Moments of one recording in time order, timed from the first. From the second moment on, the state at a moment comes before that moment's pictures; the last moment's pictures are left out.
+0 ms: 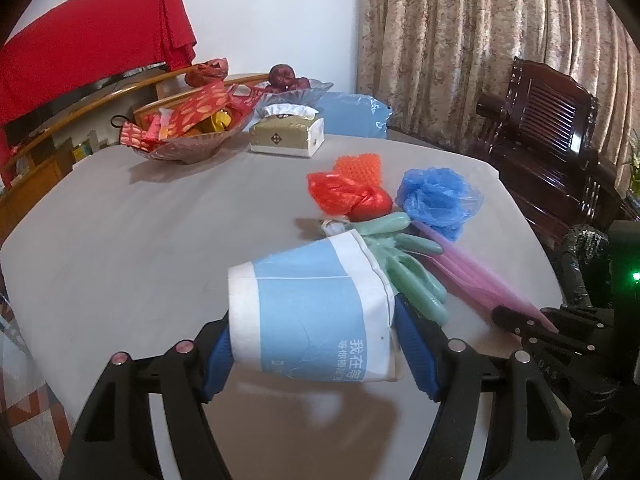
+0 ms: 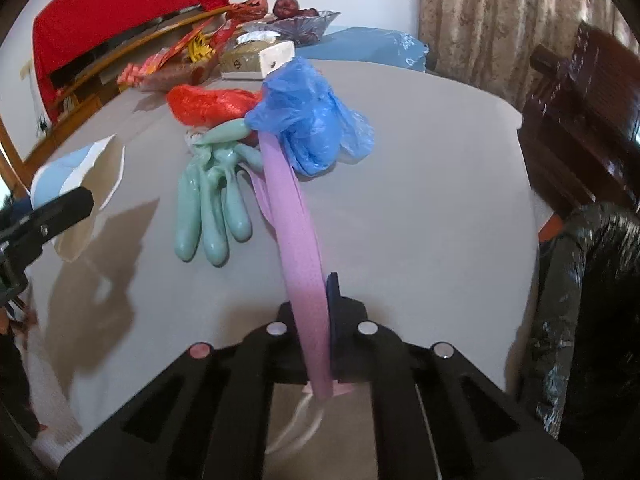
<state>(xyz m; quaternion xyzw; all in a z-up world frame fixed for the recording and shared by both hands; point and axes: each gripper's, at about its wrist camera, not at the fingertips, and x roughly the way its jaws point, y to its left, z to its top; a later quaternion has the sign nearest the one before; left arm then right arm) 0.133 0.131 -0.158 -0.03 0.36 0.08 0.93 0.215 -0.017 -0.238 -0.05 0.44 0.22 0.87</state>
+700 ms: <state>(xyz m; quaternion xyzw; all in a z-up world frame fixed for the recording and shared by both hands) 0.122 0.081 -0.118 -0.02 0.32 0.01 0.95 0.156 -0.075 -0.150 0.03 0.37 0.23 0.90</state>
